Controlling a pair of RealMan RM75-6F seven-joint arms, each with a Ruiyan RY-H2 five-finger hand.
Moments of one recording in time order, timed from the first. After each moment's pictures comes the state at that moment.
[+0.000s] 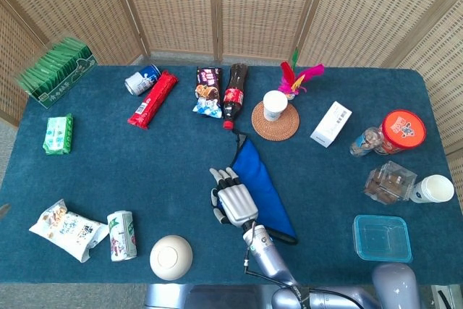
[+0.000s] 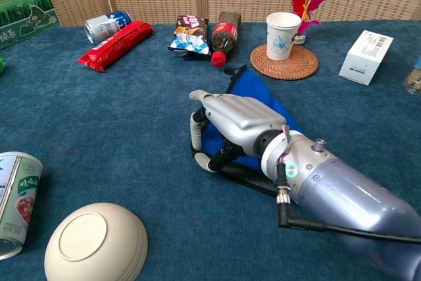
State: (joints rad) left arm -0.07 -0.77 -0.07 -1.82 1.36 1.39 -0.22; right arm 0.68 -2.00 0.21 -1.48 -1.05 1.10 -0.63
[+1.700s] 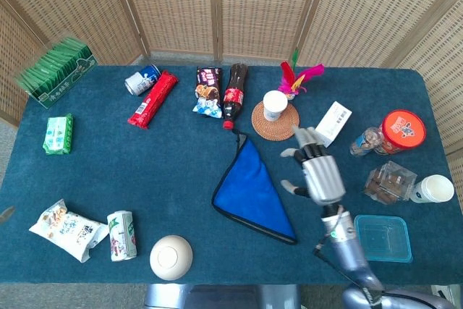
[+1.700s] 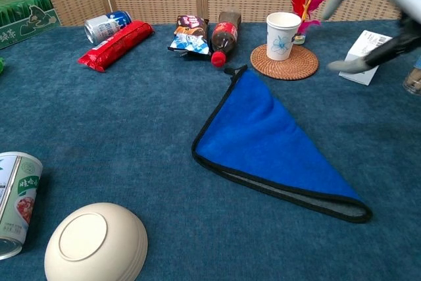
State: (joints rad) left arm -0.06 -0.76 -0.05 -1.81 1.42 1.40 -0.26; right arm 0.47 -1.53 0.16 -1.56 -1.45 1.44 -0.18
